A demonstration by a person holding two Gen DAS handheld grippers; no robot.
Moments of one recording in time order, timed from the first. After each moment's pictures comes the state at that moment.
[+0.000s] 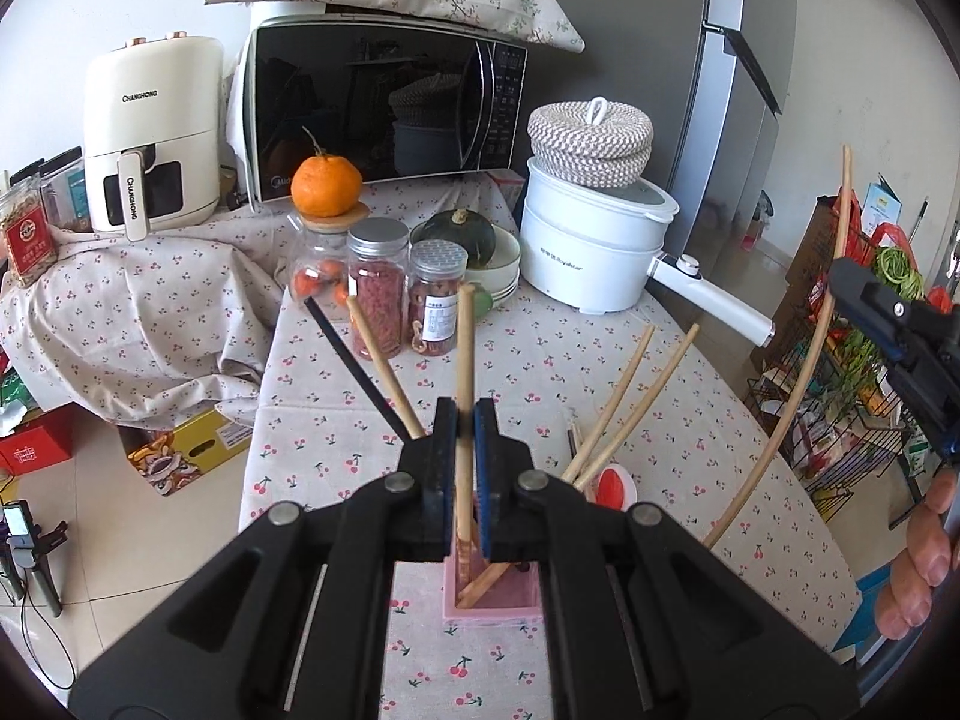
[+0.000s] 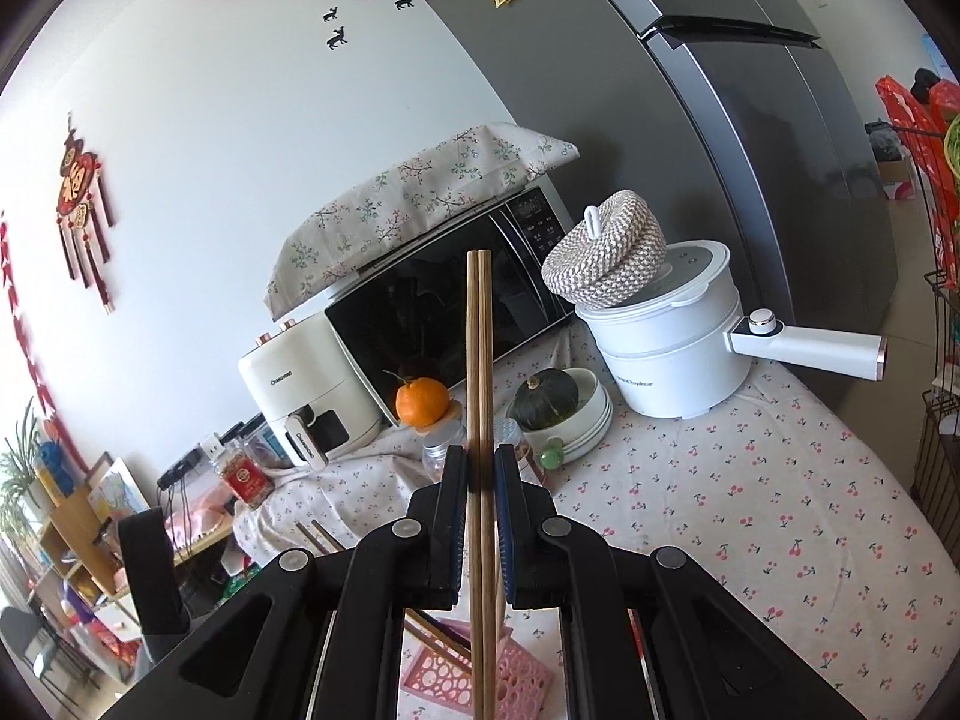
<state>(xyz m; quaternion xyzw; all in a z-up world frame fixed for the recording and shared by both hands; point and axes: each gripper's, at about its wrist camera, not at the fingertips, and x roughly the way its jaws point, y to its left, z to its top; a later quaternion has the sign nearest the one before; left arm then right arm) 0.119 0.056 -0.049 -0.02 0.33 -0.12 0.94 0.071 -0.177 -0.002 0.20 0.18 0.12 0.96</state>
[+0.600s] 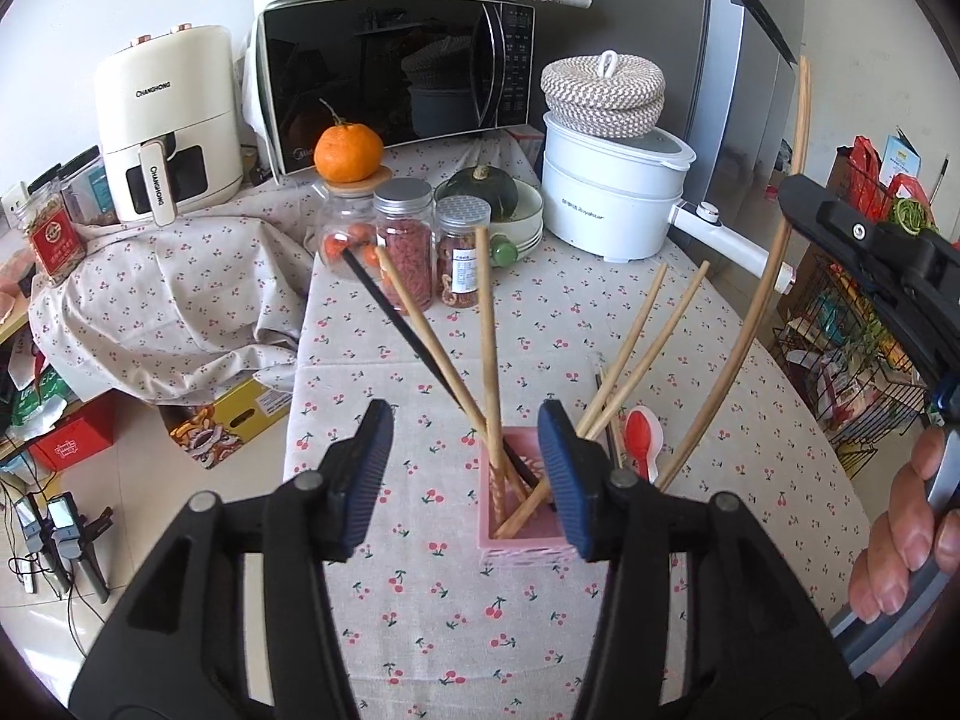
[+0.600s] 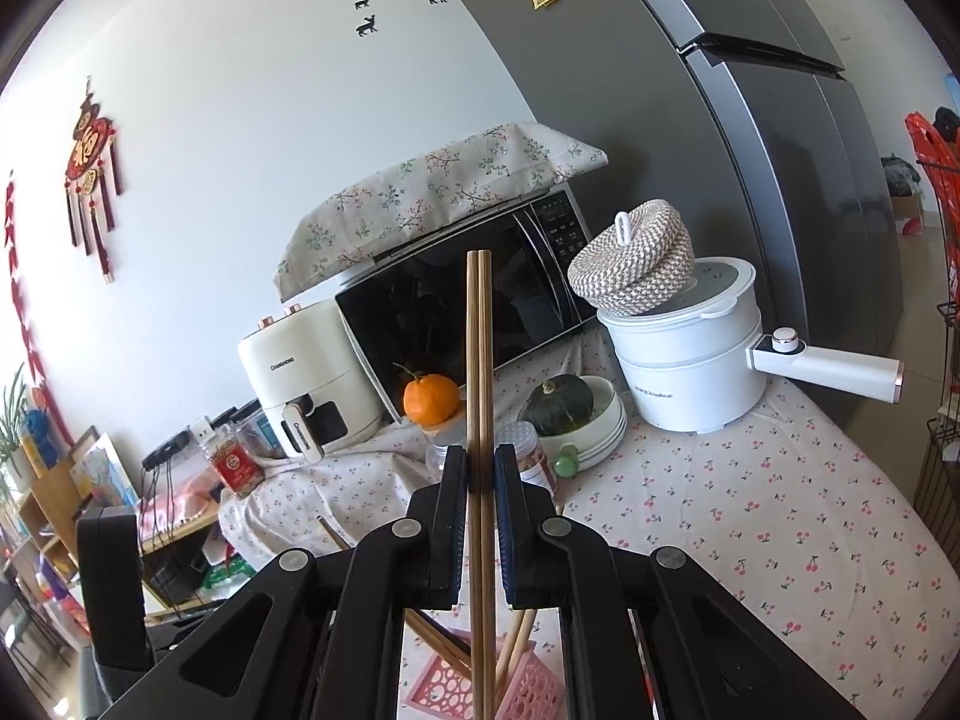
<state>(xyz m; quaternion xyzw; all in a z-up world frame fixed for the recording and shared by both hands) 0.102 0.060 -0.042 0.02 0.37 -0.09 0.92 0.080 -0.138 -0.005 0.16 0.17 0.12 0.96</state>
